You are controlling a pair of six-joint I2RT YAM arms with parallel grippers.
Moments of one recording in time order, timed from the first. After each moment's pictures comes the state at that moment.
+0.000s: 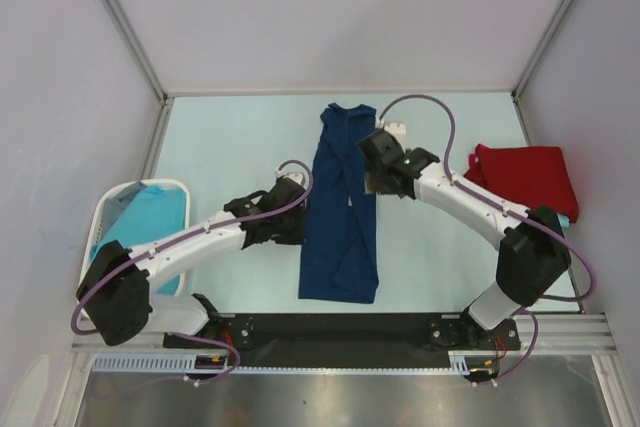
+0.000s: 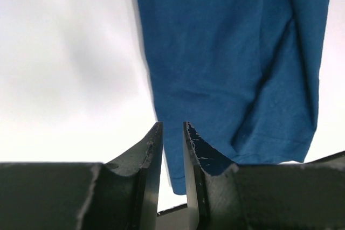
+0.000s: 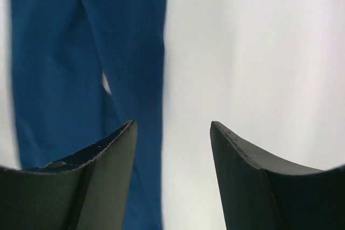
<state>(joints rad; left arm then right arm) -0.80 1.31 0.86 -0.56 -0.12 -0.65 0.65 1.61 1.35 -0.68 0.42 0.53</state>
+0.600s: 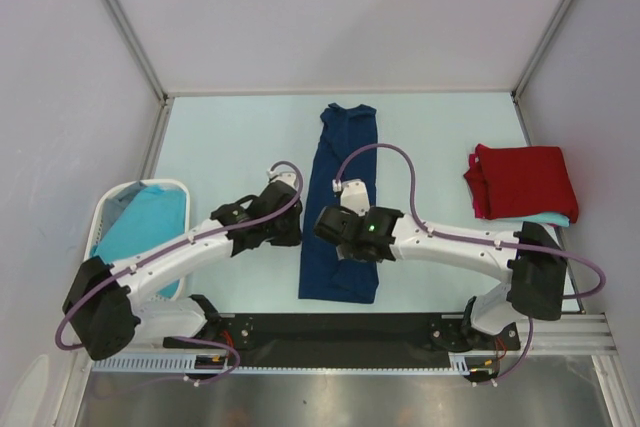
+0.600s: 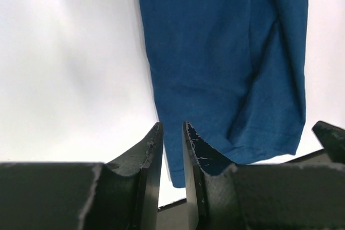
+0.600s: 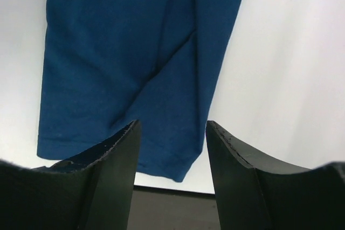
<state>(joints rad) -0.80 1.19 0.82 -0.57 -0.15 -0.65 1.15 1.52 1.20 -0.87 0.55 0.83</state>
